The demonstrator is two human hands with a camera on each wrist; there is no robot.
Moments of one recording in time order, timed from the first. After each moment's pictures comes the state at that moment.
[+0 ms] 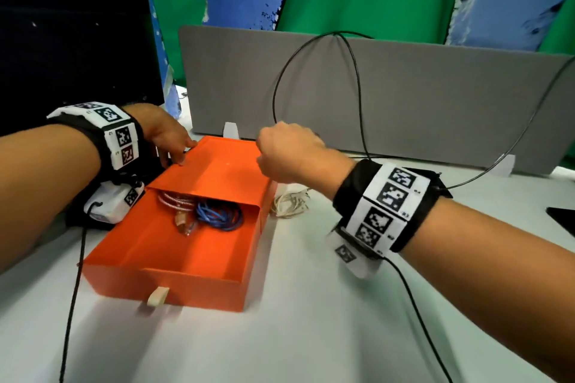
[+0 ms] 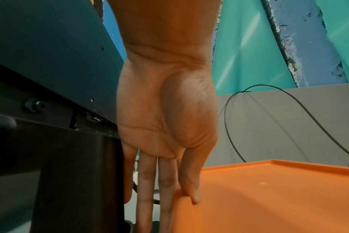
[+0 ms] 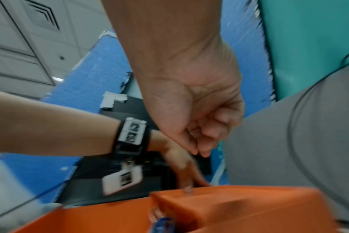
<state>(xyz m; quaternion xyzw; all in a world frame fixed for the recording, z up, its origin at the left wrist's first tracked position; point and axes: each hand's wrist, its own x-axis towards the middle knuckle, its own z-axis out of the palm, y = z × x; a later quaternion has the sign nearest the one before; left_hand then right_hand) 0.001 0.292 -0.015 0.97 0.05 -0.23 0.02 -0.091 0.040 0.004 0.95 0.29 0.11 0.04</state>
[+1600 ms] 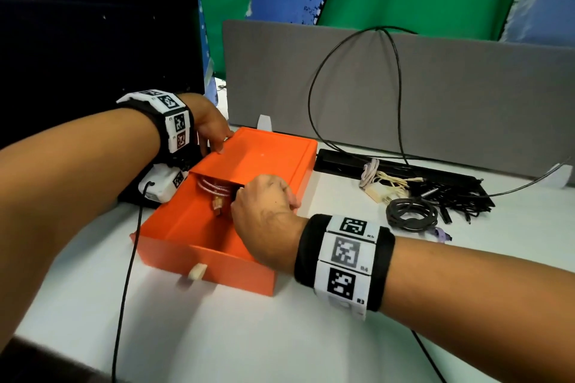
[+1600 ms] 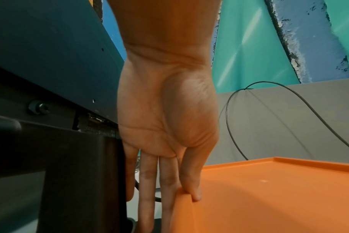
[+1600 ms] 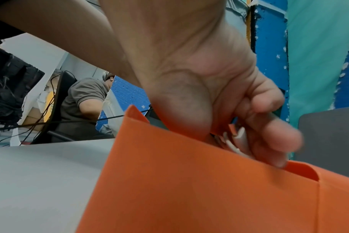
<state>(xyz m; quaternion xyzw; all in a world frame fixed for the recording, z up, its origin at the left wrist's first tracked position) 0.002 0.291 -0.018 0.97 0.07 -0.23 0.02 -0.172 0.115 -0.050 0.85 0.38 0.02 0.36</state>
